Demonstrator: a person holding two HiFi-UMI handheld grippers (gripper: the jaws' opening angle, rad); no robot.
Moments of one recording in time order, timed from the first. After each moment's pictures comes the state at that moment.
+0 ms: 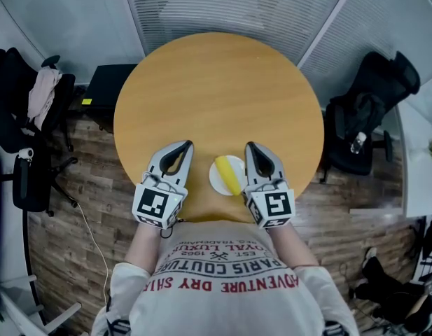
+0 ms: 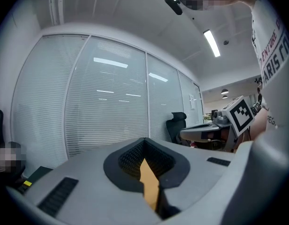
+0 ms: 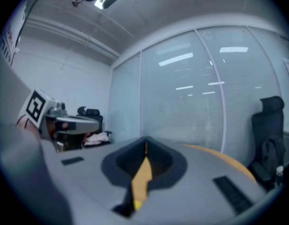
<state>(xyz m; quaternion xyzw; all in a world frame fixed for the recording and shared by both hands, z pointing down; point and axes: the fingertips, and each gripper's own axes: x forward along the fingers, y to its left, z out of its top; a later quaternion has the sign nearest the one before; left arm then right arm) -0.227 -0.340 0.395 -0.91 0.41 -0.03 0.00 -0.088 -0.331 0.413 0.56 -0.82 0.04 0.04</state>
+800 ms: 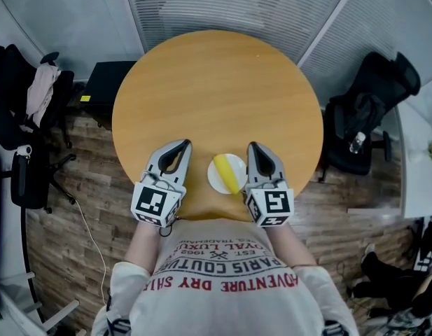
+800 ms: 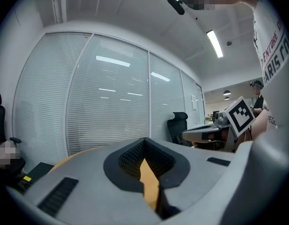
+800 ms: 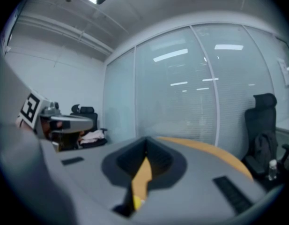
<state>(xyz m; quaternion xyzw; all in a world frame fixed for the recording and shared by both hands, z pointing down) -0.229 -0.346 0.403 -0.91 0.42 -0.03 -0.02 -0.075 -0.337 0.427 0.59 -0.80 0.07 0.06</state>
